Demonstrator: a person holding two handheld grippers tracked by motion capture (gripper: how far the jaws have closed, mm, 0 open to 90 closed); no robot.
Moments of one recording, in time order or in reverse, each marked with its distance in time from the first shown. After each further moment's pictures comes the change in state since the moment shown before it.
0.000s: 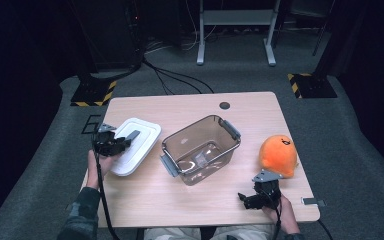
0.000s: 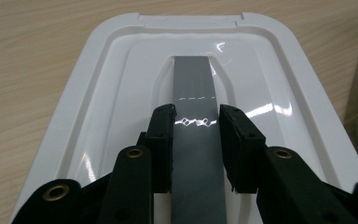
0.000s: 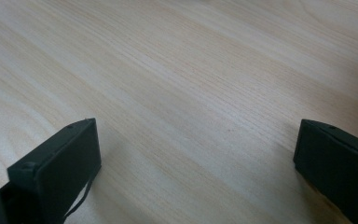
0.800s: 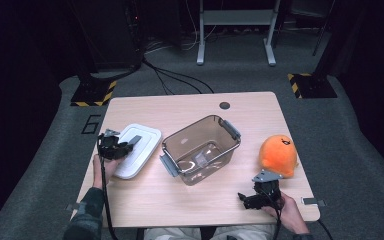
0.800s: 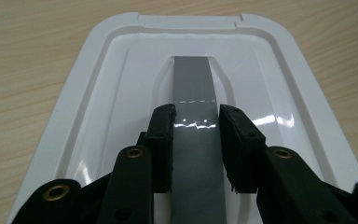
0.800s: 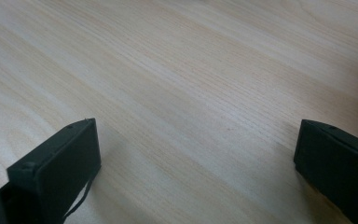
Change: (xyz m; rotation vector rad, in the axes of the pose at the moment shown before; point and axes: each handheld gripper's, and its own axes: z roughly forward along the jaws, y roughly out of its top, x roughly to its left) left arm 0.010 -0.022 0.034 0.011 0.015 -0.031; right arm 0.001 0.000 0.000 0.000 -0.008 0.008
